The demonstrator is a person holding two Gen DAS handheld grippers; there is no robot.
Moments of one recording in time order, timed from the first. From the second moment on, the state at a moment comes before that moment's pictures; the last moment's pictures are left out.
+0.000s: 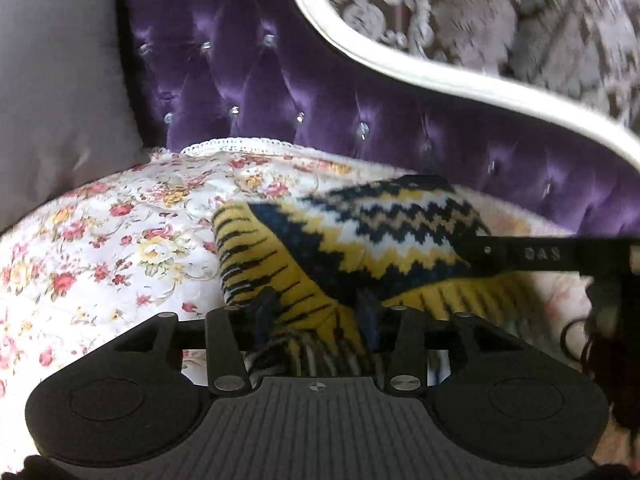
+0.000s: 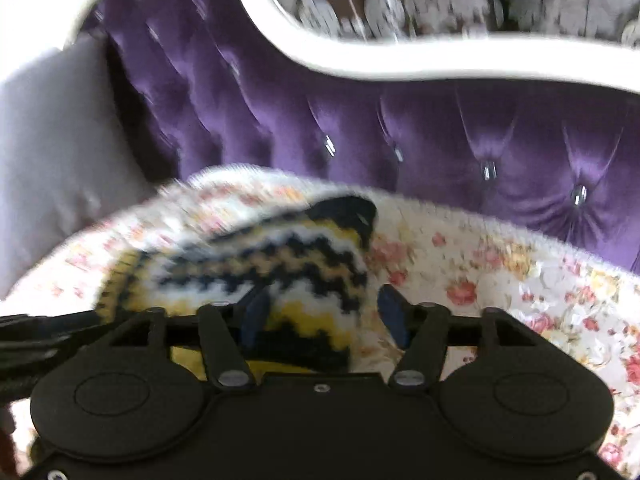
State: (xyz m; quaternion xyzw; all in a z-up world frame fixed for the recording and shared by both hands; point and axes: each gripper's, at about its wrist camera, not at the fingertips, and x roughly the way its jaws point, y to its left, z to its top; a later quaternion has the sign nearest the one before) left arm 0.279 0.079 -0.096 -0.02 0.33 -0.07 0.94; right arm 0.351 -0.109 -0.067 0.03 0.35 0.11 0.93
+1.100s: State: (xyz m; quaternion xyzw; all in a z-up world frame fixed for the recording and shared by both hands) left arm 0.279 0.177 -0.085 -0.24 0.38 -0.09 0.89; right arm 0.350 -0.158 -0.099 0.19 0.39 0.18 0.89
